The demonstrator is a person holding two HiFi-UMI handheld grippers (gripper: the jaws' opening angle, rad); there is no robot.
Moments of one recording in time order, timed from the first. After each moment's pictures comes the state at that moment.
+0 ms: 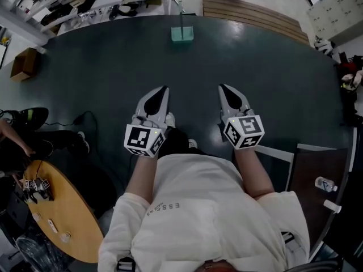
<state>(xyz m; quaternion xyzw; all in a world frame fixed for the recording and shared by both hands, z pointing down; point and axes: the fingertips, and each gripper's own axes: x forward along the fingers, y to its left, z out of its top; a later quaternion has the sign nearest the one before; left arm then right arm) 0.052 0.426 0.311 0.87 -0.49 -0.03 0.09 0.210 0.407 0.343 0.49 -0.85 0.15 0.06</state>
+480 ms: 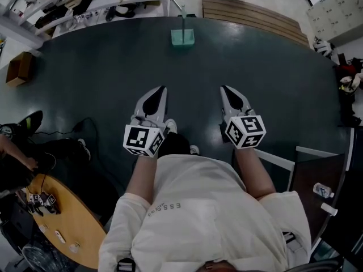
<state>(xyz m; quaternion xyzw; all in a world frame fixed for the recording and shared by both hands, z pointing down) 0.005 0.341 0.320 0.86 -0.50 -0.04 0.11 0.179 0.327 0.355 0.51 -0.84 0.18 0.08</state>
